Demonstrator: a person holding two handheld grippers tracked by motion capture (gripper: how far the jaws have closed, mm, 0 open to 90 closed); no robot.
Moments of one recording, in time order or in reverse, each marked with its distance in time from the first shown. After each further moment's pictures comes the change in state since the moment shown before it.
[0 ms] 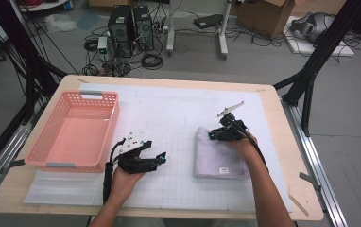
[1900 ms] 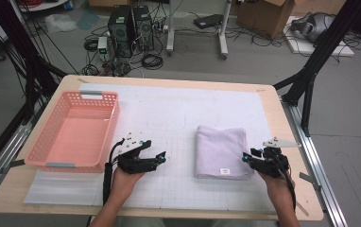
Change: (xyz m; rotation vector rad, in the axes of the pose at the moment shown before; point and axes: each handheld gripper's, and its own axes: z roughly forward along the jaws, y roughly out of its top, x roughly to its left) left arm 0.000 0.000 -0.001 -0.014 0.005 0.001; right arm 0.035 -0.120 -0.093 -0.256 -0.262 0.255
